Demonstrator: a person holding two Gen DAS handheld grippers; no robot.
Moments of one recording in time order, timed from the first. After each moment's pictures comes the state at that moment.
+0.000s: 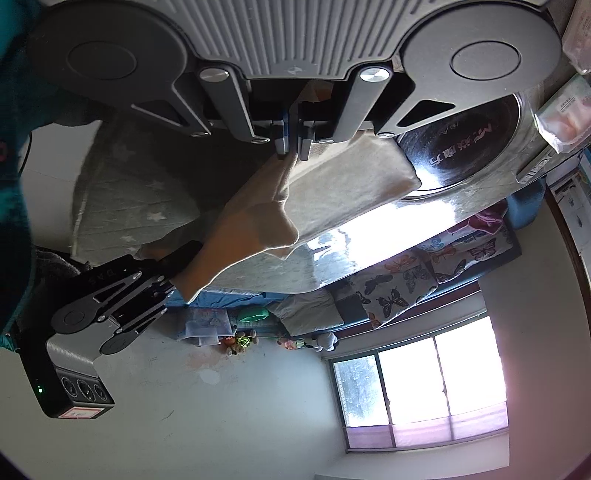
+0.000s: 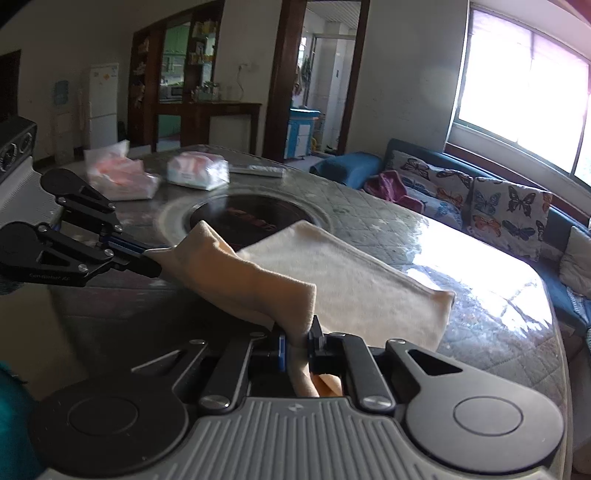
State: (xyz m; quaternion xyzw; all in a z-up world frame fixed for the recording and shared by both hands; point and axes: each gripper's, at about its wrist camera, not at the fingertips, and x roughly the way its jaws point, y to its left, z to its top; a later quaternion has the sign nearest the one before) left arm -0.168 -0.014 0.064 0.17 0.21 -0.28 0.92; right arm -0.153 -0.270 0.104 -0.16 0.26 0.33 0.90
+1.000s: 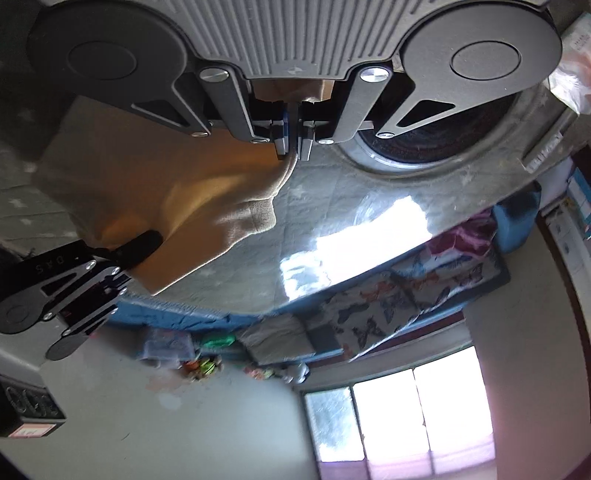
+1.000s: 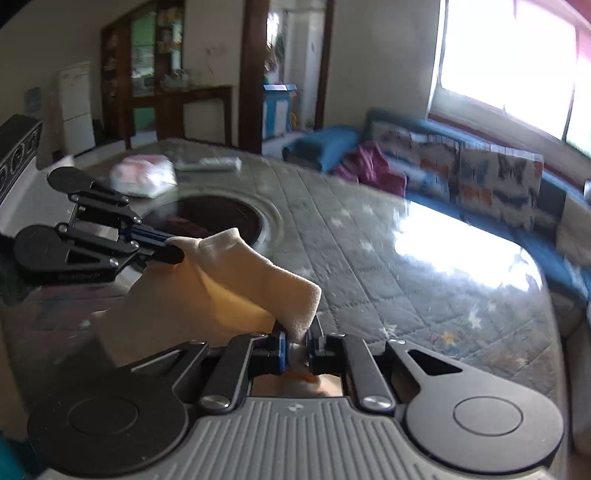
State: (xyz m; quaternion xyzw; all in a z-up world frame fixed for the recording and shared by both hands) left arm 0.029 -0.041 0.040 0.17 0.27 -0.21 0.92; right arm -0.009 -0.269 0.099 -0.13 0.33 0.28 0.89
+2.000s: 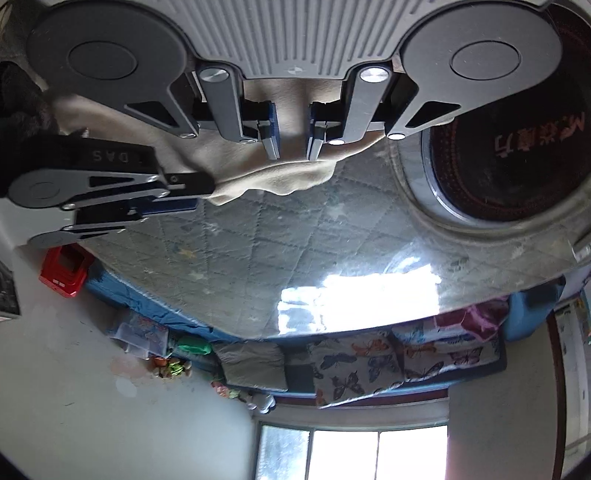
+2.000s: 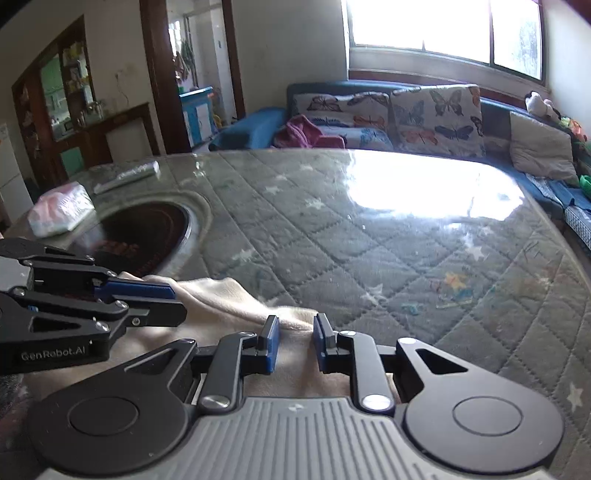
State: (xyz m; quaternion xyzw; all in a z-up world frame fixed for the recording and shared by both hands) left arm 0.062 -0.067 0.024 0.03 0.35 -0.20 0.91; right arm 0.034 -0.270 0.036 -0.02 0.35 0.18 0.92
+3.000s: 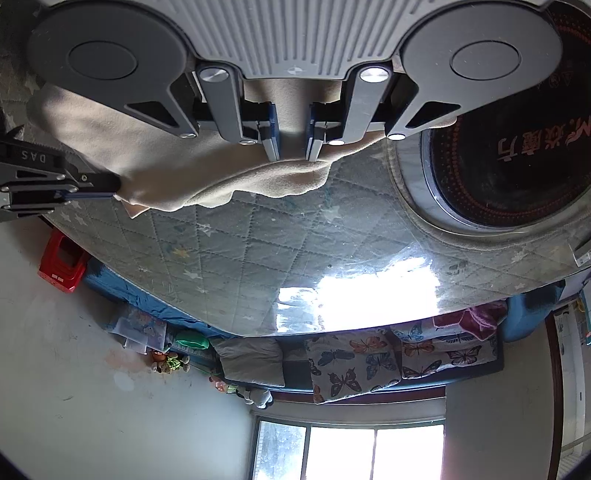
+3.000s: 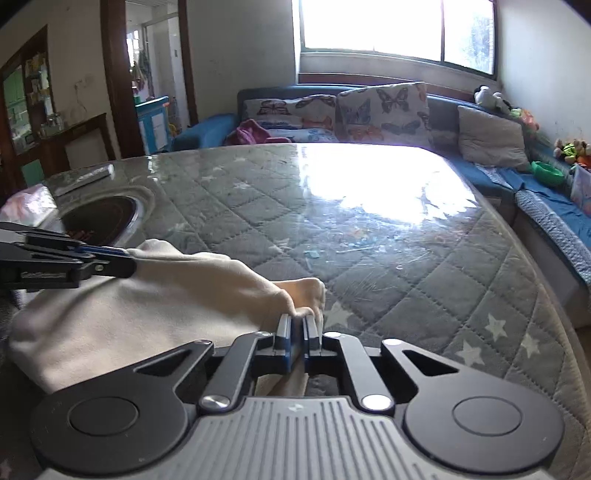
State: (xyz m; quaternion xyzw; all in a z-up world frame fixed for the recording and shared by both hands) left arm 0.060 -0.068 0.021 0.02 0.34 -0.20 0.92; right arm -0.012 -0.322 0.027 -0.02 0.34 0.10 0.93
